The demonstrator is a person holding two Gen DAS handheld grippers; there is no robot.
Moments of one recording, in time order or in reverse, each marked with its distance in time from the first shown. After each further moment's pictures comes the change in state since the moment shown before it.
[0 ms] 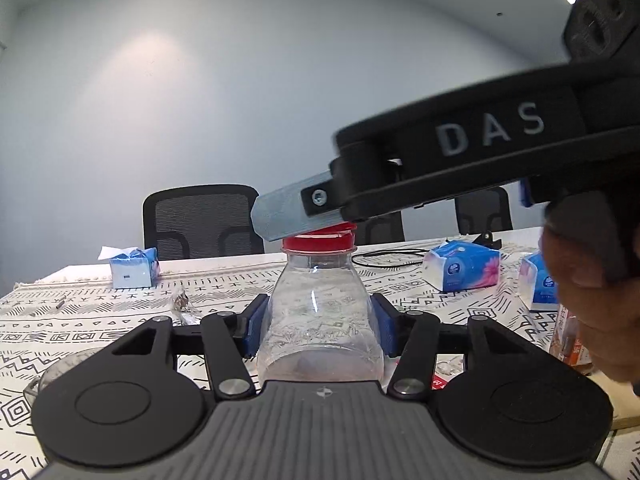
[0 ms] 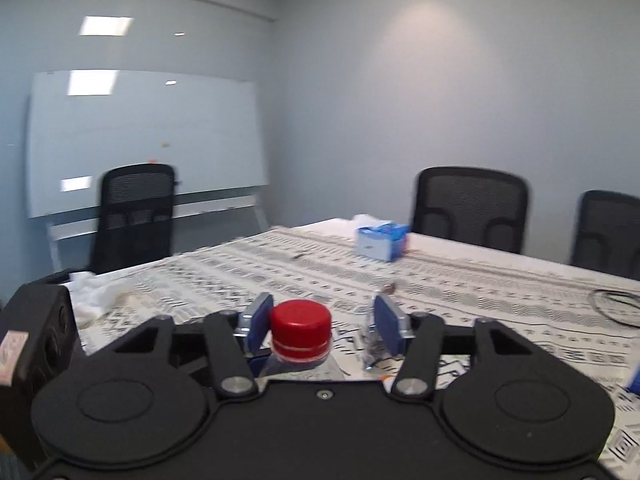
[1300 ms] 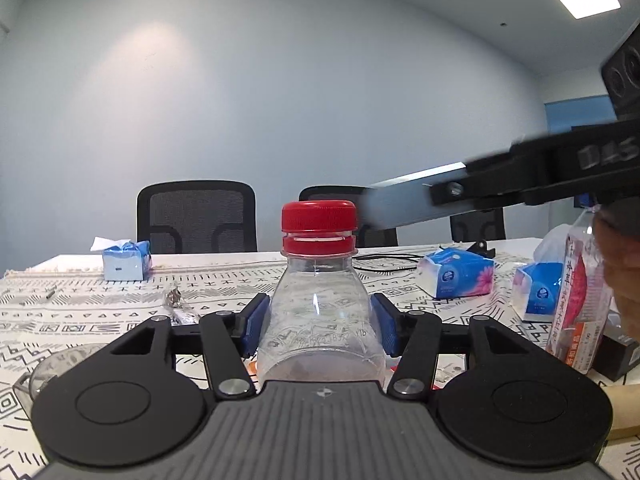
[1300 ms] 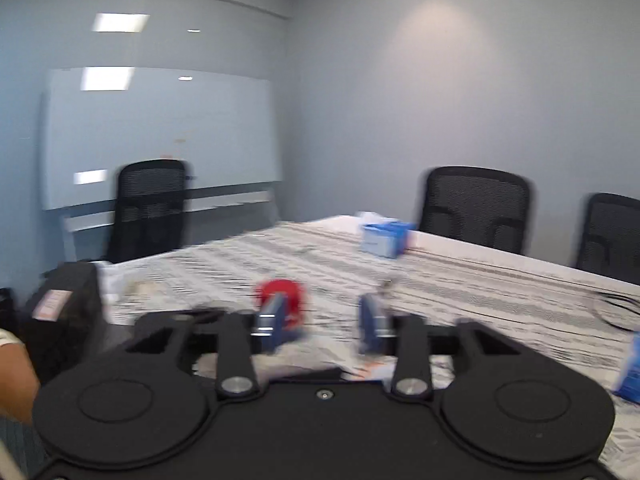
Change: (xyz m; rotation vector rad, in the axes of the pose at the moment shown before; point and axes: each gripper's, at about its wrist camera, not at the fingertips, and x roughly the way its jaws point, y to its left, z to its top) left arm 0.004 0.010 0.002 -0.050 0.001 -0.040; right arm -0.038 -0.048 0.004 0.061 0.042 0.053
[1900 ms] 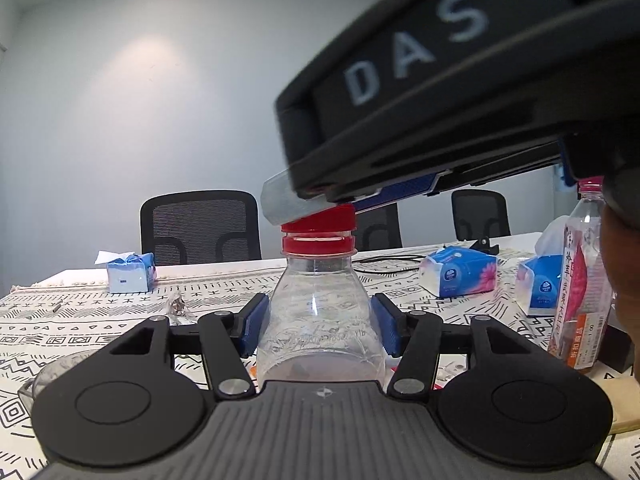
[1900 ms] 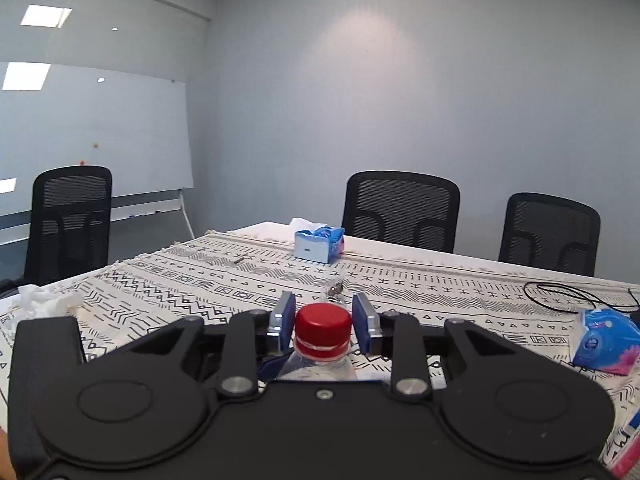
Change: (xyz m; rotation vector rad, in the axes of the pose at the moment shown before) left arm -0.002 -0.012 -0.003 0.046 -0.021 0.027; right arm 0.040 0.084 -0.005 0.005 -0.021 -0.252
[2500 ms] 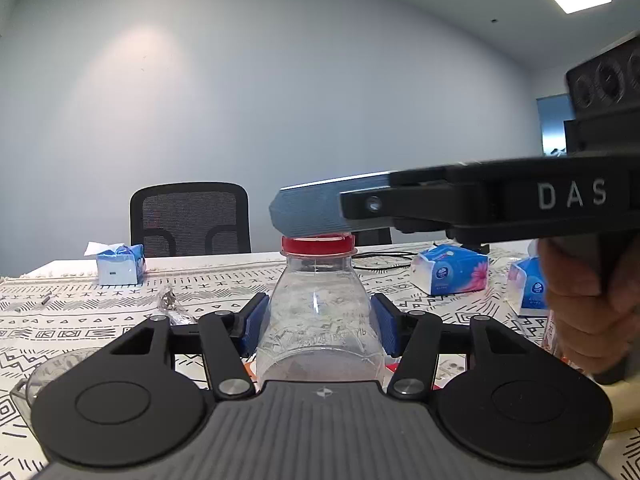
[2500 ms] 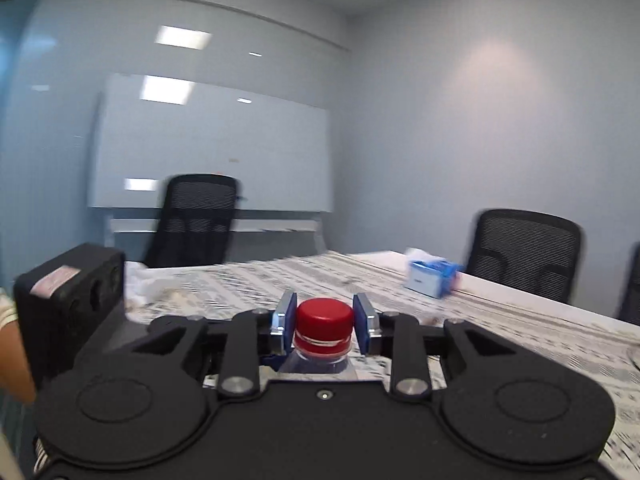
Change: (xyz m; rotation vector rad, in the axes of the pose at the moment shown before) left arm 0.003 0.008 0.002 -0.023 0.022 -0.048; right arm 0.034 -0.094 -0.012 -0.130 -0.099 0.622
